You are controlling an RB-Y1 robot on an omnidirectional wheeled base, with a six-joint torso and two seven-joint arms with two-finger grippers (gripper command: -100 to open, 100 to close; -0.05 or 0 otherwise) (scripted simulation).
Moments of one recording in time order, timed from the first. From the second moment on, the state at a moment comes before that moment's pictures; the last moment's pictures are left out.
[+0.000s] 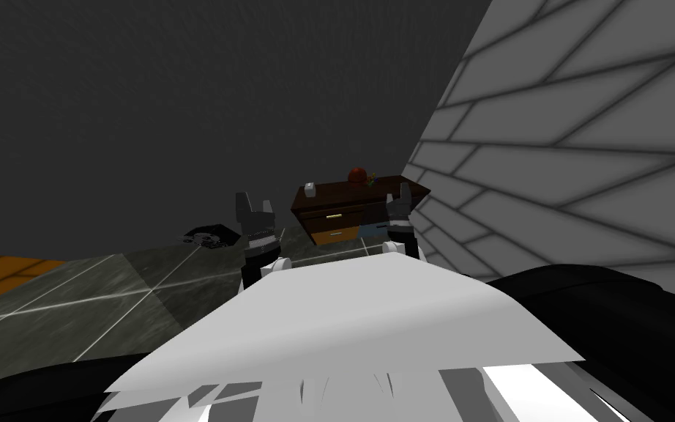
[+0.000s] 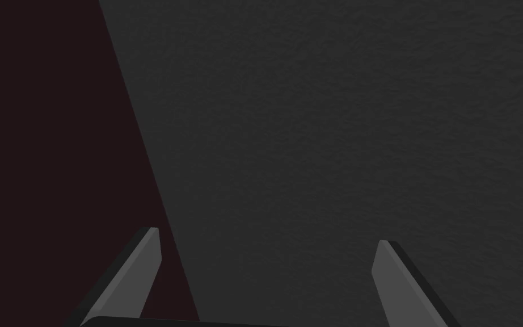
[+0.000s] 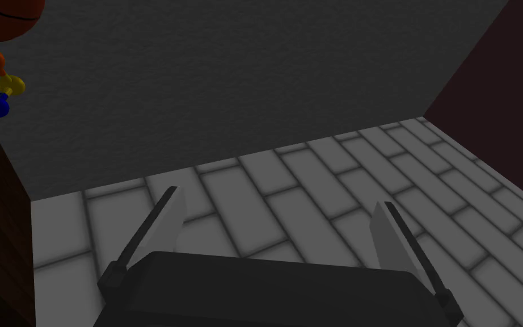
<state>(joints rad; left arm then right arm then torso) 0.51 0.02 -0.05 -2.34 0.03 -0.44 -0.11 0.49 0.03 -0.05 -2.24 -0.01 -0.41 0.04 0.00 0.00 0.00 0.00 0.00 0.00</state>
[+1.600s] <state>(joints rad) 0.51 0.02 -0.05 -2.34 0.03 -0.44 -0.11 0.48 -0.10 -0.03 -2.17 0.14 -0.34 0.07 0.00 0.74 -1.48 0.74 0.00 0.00</state>
